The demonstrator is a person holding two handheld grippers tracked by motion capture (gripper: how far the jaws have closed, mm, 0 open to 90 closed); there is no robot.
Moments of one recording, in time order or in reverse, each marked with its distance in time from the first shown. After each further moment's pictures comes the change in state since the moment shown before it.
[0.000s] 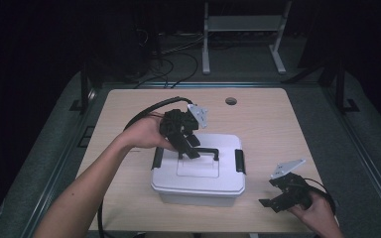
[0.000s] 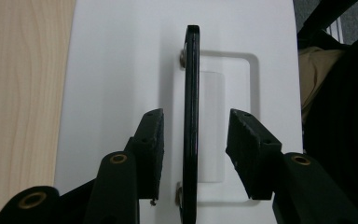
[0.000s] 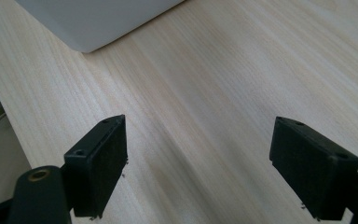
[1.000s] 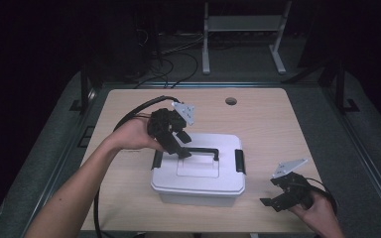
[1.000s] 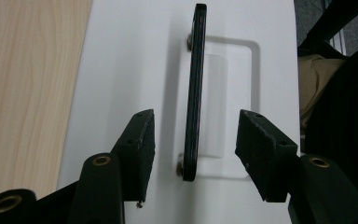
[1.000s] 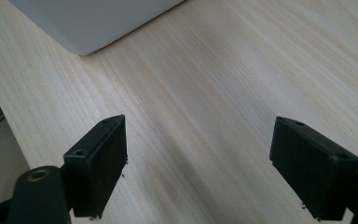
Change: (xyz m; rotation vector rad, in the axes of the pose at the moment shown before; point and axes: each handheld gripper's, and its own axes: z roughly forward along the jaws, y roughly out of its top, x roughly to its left) left arm -0.003 -0.026 -0.015 -0.057 0.023 -0.044; right arm -0.001 0.000 -0.004 -0.009 -0.011 0.011
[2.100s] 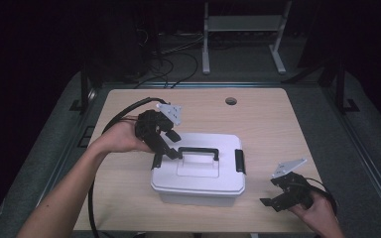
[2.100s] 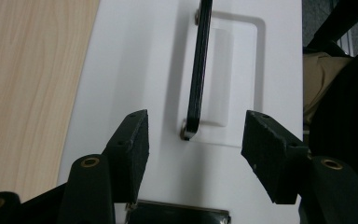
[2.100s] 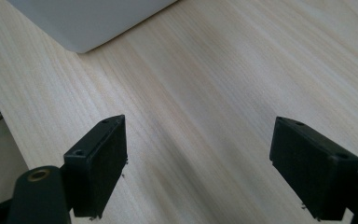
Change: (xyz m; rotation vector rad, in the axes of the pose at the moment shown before) left arm -0.003 -0.026 -0.011 -0.018 0.043 -0.024; right arm 0.000 0.000 0.001 0.009 -0.002 0.001
